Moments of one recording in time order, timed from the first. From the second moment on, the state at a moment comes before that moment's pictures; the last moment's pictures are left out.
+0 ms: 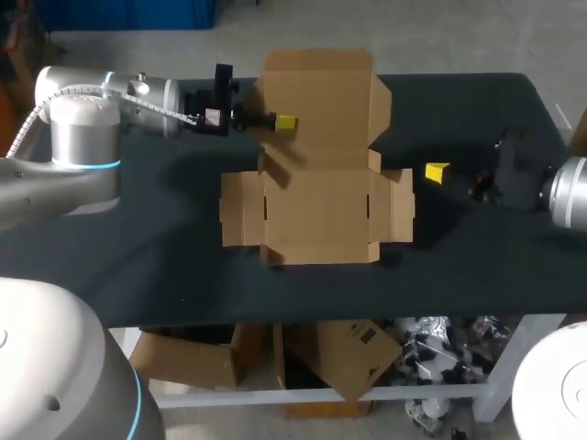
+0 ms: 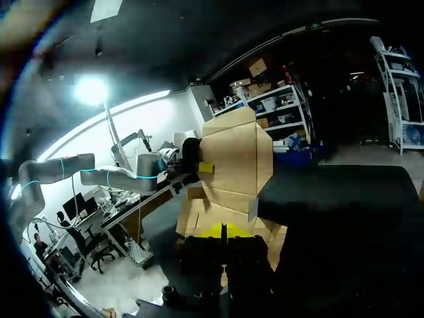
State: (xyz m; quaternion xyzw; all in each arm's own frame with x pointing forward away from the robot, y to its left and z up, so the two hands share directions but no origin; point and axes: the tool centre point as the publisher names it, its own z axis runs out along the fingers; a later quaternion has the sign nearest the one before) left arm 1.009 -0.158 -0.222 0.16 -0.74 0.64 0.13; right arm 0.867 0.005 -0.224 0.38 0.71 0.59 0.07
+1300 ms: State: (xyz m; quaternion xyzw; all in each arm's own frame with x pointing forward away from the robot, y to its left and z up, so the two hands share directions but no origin) left arm 1.010 -0.165 -0.206 0.12 -0.75 0.64 0.11; right arm 0.817 0.045 -0.241 0.32 0.73 0.59 0.11
